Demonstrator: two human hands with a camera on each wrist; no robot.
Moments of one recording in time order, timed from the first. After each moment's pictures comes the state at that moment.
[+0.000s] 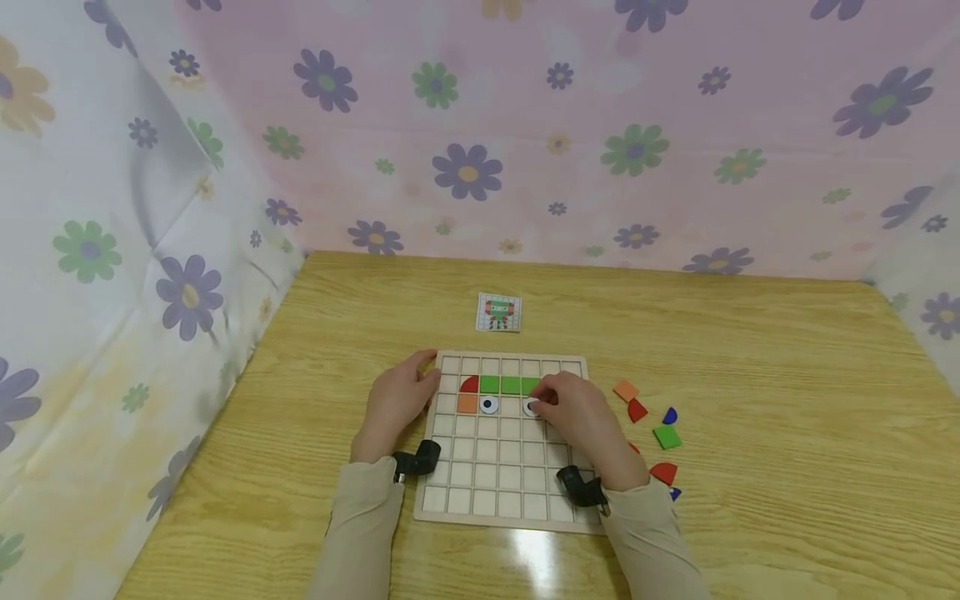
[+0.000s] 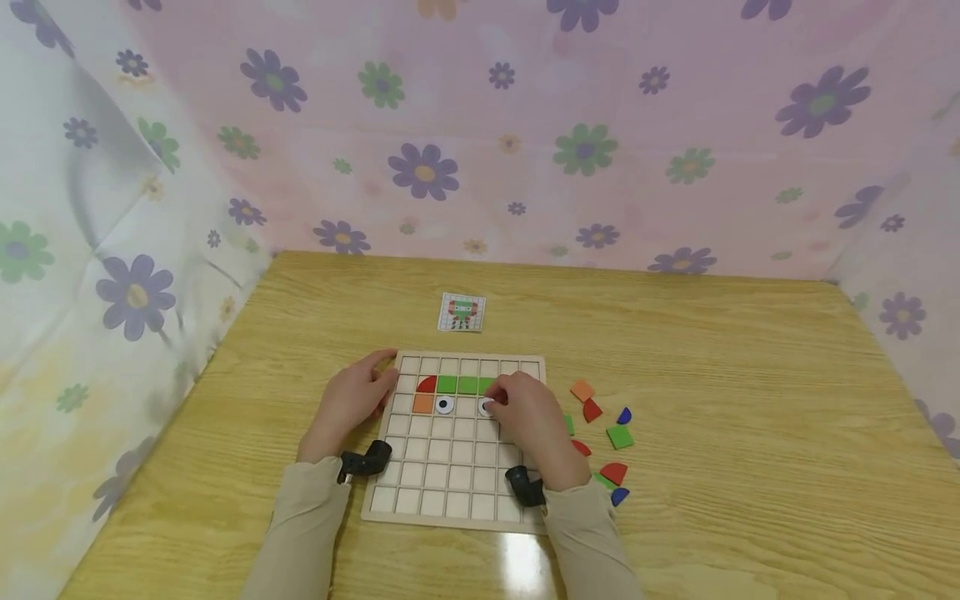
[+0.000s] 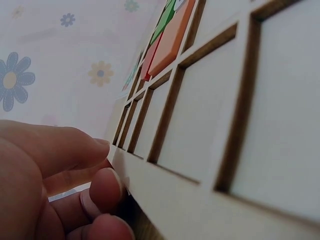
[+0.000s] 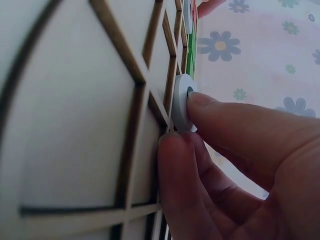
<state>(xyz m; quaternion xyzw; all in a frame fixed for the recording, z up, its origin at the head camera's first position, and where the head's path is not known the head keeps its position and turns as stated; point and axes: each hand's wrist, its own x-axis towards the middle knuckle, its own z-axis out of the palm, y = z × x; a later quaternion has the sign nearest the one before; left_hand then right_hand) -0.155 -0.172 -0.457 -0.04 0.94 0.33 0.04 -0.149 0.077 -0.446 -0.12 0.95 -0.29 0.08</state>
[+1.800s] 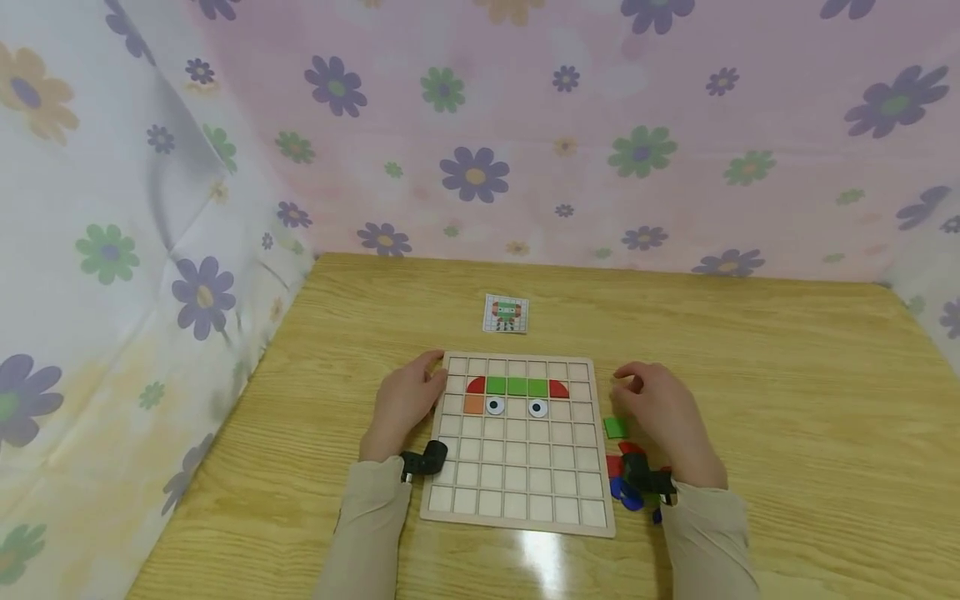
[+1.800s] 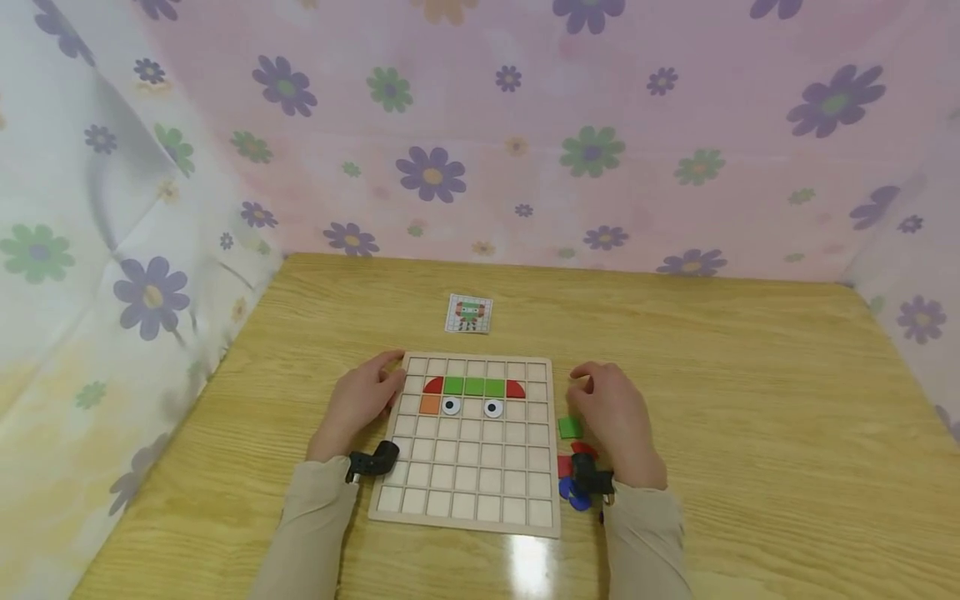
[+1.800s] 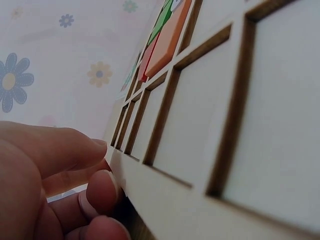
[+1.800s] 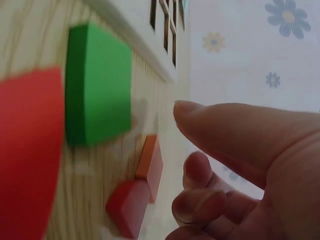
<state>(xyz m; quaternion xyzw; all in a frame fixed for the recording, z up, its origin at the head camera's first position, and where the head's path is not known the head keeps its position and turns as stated) -0.152 -0.170 -0.455 -0.03 0.95 0.32 0.01 -0.156 0.164 -0.441 -0.06 0.96 -0.28 0.03</state>
